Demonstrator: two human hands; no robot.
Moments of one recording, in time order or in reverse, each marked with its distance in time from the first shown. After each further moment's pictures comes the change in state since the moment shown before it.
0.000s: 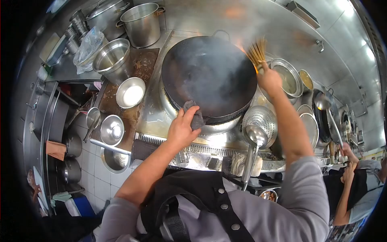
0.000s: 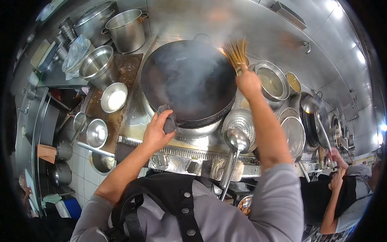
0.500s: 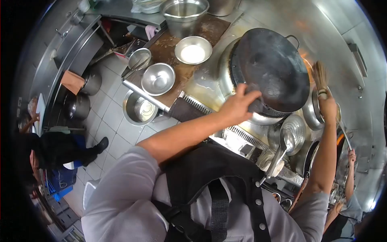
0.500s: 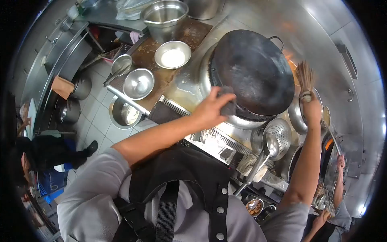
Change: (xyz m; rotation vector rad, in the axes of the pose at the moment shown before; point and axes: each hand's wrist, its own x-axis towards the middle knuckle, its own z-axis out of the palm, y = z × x) left_hand -0.038 -0.044 -0.026 -0.134 0.161 0.116; right_hand -0.050 -0.037 -0.067 0.050 -0.032 0.010
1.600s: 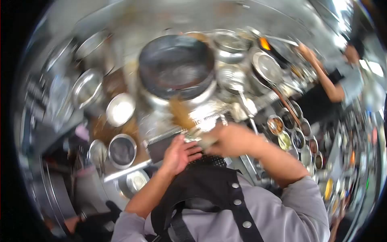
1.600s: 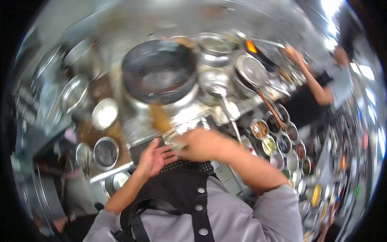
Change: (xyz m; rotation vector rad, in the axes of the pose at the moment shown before) left_hand -0.122 -0.008 -0.117 -1.435 -0.602 -1.043; right_hand -0.363 -0.240 -0.085 0.350 -0.551 -0.149
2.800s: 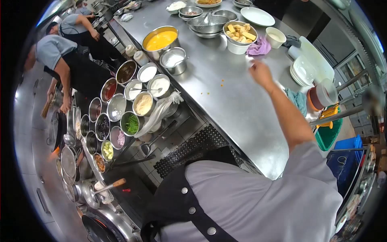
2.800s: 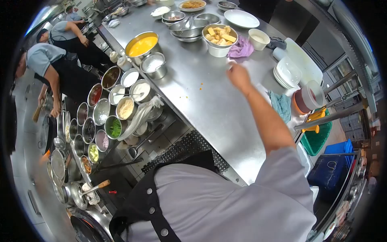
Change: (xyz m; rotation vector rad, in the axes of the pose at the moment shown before) left_hand 0.077 -0.365 -0.063 2.148 -0.898 -0.408; right_hand -0.883 0.042 0.481 0.080 1.311 2.173
